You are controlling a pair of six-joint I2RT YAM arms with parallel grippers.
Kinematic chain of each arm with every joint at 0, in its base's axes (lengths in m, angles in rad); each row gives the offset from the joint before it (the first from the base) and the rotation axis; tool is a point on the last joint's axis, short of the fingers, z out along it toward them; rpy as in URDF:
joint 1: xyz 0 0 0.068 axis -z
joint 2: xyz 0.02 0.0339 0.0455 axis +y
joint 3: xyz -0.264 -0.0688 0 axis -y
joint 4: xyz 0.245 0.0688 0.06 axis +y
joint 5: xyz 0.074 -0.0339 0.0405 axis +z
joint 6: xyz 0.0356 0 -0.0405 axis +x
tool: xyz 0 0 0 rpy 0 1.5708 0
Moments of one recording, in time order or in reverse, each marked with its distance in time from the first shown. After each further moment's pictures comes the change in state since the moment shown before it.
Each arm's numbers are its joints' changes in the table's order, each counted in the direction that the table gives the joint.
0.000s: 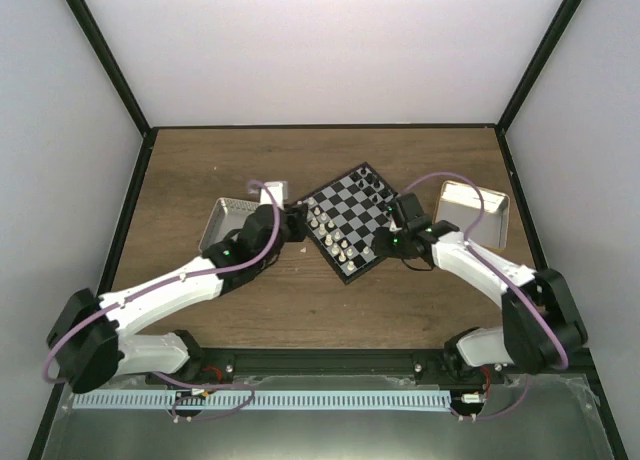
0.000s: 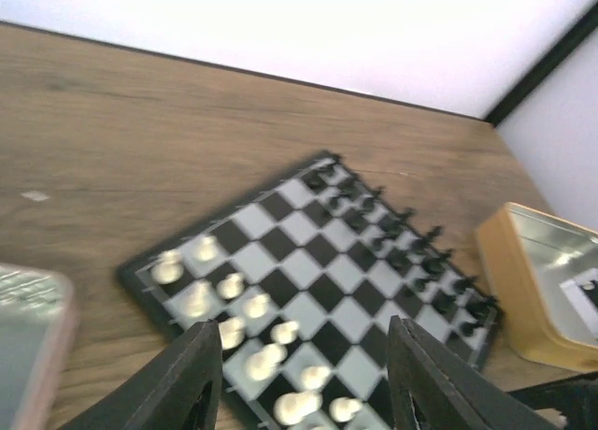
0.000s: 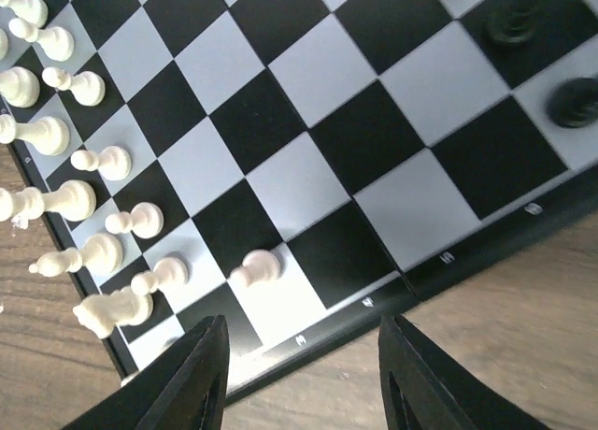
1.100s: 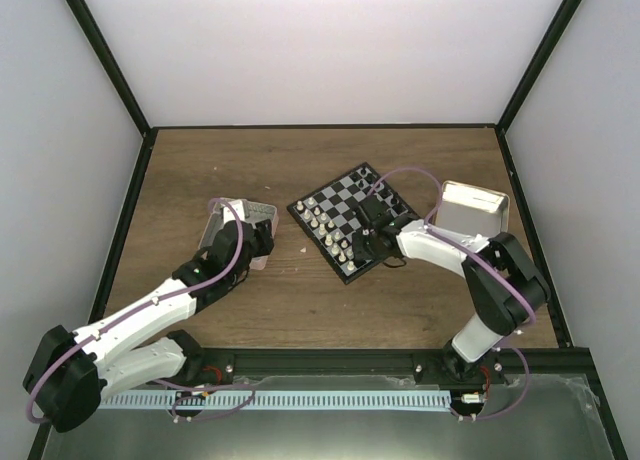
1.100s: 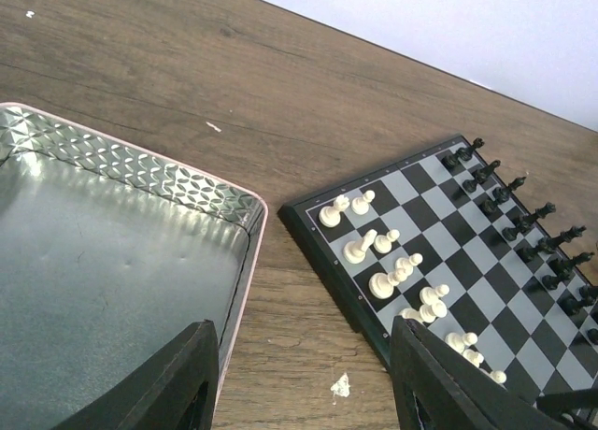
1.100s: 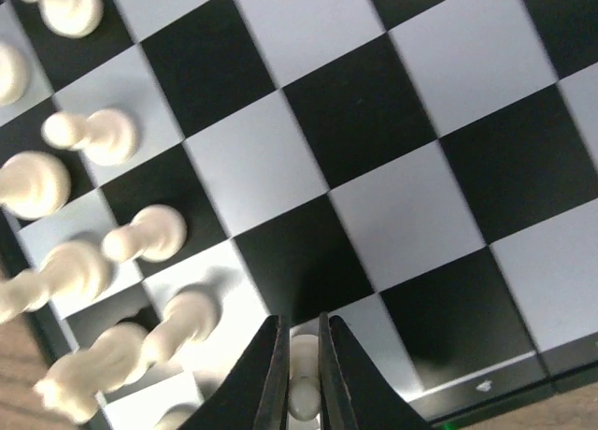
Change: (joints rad) left arm -0.167 -0.283 -0.270 0.122 0.014 -0.081; right arm -0.162 0.307 0.160 -0.002 -0.145 -0.051
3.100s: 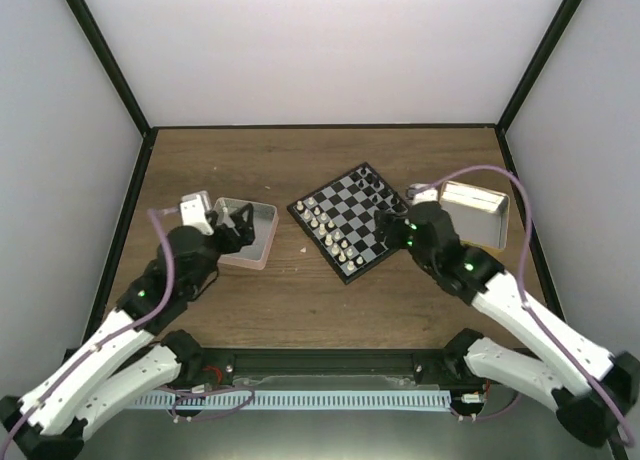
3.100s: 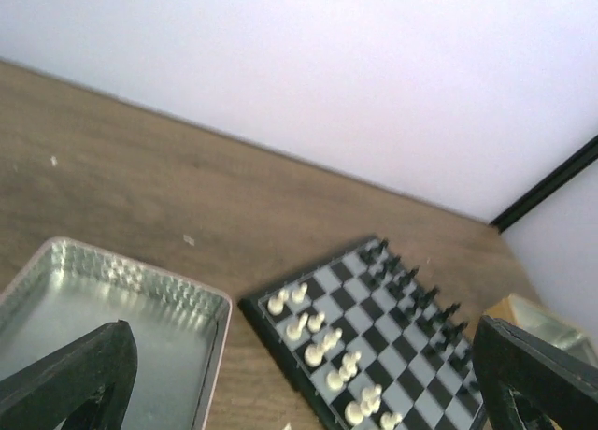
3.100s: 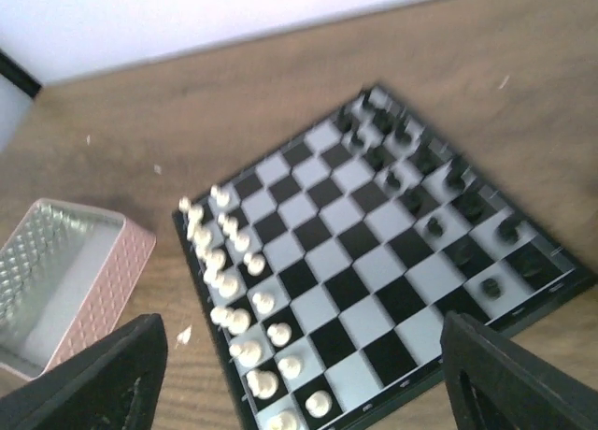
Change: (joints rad) left arm -0.018 -0.310 0.130 0.227 -0.008 0.060; right arm -0.053 -0.649 -0.105 -0.006 -0.179 0.085
